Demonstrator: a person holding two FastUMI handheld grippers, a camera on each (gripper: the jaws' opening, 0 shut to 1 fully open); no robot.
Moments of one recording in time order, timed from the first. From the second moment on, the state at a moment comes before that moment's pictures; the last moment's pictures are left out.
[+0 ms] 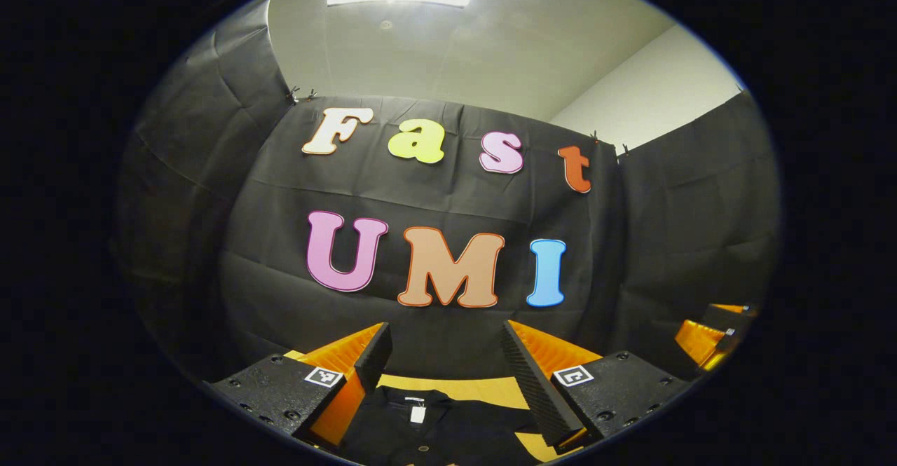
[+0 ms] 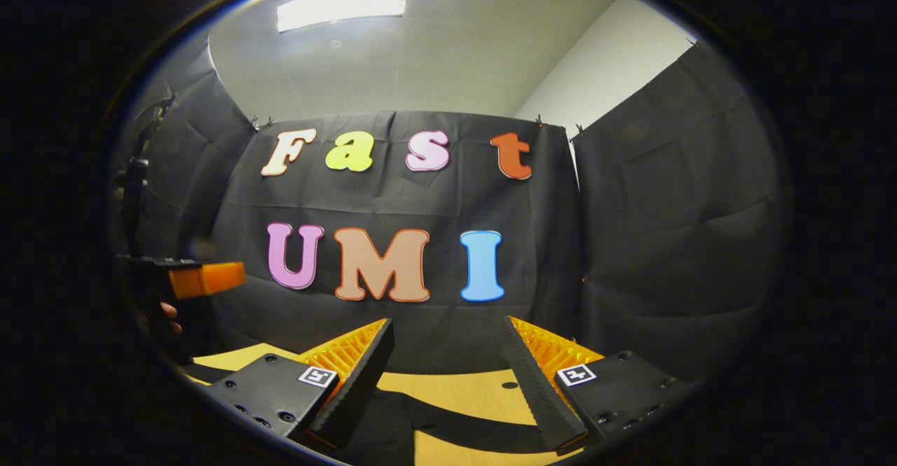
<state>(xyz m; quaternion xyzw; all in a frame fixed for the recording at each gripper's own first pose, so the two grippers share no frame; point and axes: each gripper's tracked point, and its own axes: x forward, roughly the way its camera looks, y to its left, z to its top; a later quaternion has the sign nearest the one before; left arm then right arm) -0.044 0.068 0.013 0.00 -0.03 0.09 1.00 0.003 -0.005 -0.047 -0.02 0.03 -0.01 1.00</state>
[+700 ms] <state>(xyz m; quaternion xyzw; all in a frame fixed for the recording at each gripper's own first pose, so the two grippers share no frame) -0.050 0.061 0.025 0.04 -0.04 0.16 0.99 0.048 -0.222 -0.231 -0.05 0.21 -0.10 0.97</state>
